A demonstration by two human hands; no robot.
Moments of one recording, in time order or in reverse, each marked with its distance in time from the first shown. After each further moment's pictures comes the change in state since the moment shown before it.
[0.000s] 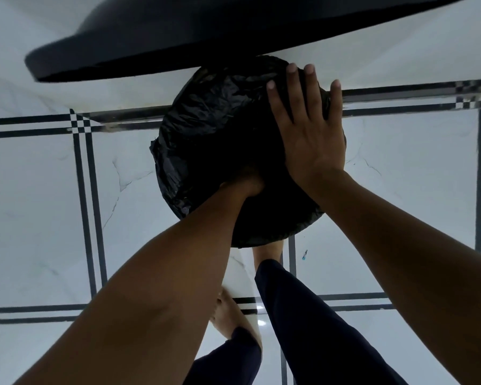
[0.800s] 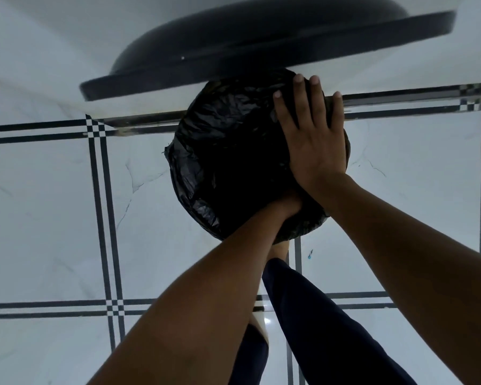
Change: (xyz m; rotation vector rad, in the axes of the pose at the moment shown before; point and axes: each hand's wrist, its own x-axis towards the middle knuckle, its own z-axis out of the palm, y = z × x) left_hand -0.045 0.046 0.035 -0.533 -0.238 0.109; right_hand 0.003 -0.004 -0.006 0.153 -0.014 0.022
